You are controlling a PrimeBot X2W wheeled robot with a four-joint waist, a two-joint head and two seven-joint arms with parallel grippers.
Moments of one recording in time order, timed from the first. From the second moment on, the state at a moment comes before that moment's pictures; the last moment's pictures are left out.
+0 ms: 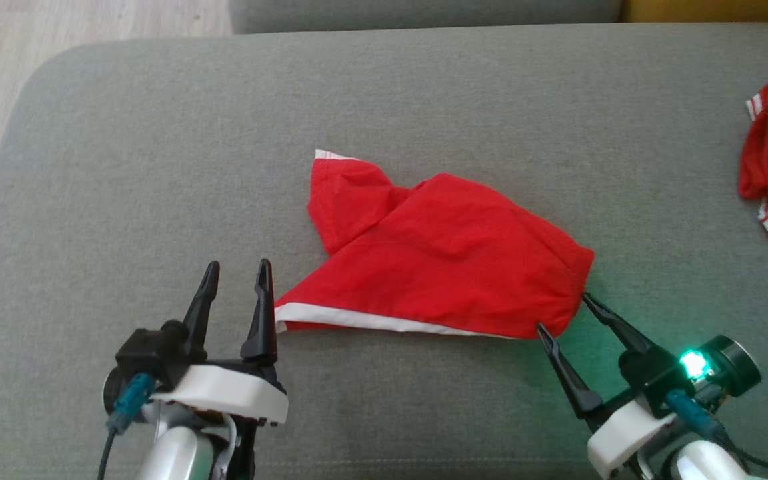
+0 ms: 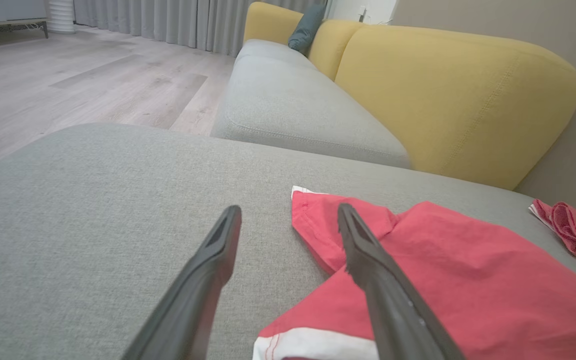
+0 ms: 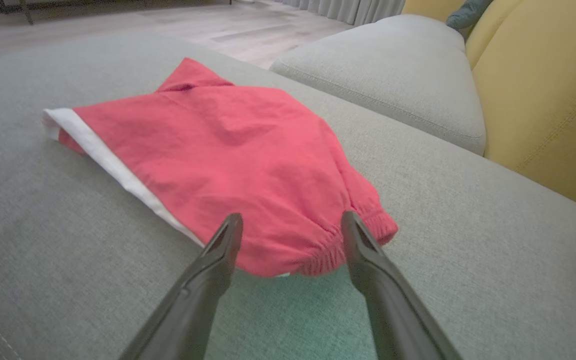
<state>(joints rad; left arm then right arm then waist) -0.04 0.05 -0.27 0.14 -0.30 0.06 -0.25 0.03 -0.27 0.31 0.08 -0.02 0.12 -0.05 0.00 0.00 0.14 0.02</state>
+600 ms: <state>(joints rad) -0.05 0.05 -0.27 0.14 -0.30 0.06 -0.25 -0.05 -0.33 0.38 0.15 -0.05 0.12 0.03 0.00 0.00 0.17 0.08</state>
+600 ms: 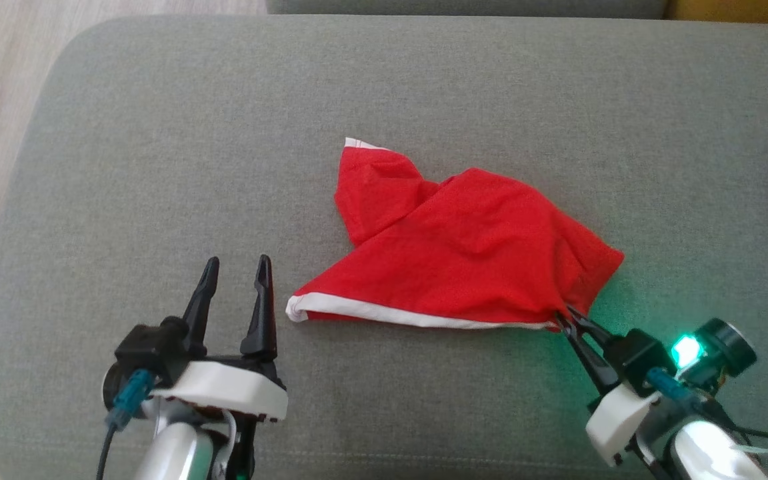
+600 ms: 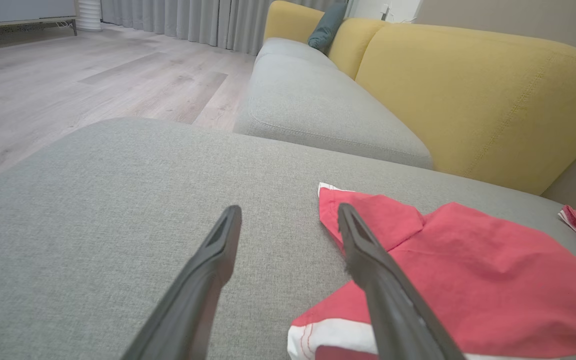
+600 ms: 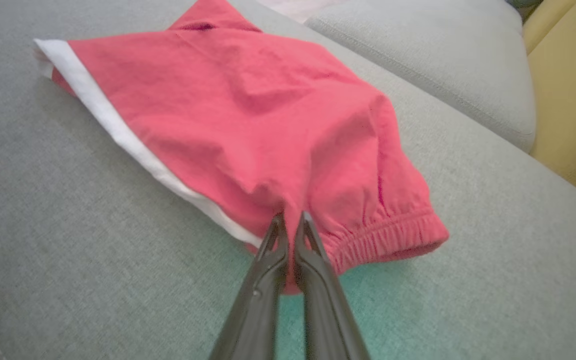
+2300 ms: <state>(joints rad) -0.05 0.05 -0.29 0.14 -0.32 0.07 -0.25 -0.40 -0.22 0.23 0.58 0.15 0.12 -0.16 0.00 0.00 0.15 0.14</state>
